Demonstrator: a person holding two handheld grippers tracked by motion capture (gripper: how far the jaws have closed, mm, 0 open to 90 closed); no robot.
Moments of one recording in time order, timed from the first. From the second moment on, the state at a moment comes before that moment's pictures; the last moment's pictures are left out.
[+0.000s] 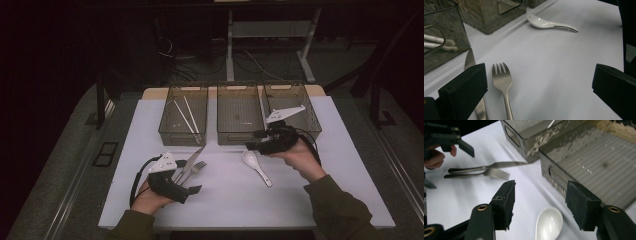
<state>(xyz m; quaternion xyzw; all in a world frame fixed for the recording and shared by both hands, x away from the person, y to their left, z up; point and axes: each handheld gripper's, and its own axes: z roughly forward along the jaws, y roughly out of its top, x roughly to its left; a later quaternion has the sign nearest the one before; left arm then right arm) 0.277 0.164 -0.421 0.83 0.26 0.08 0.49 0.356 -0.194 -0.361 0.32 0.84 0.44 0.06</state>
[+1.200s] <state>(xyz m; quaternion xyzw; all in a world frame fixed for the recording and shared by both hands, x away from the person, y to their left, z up) 0.276 0.163 -0.422 0.83 0.26 0.08 0.48 0.293 -0.202 -0.434 0.32 0.89 0.33 0.02</state>
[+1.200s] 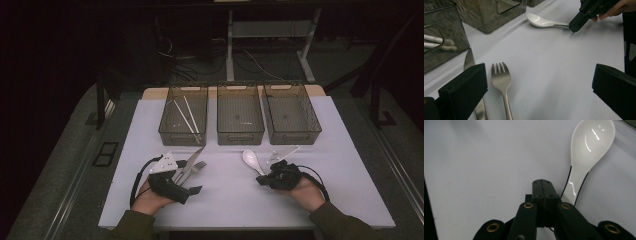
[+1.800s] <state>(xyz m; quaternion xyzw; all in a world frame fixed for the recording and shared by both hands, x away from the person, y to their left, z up) 0.278 0.161 -0.423 0.83 0.25 0.08 0.49 0.298 -0.208 -0.437 0.32 0.89 0.30 0.05</state>
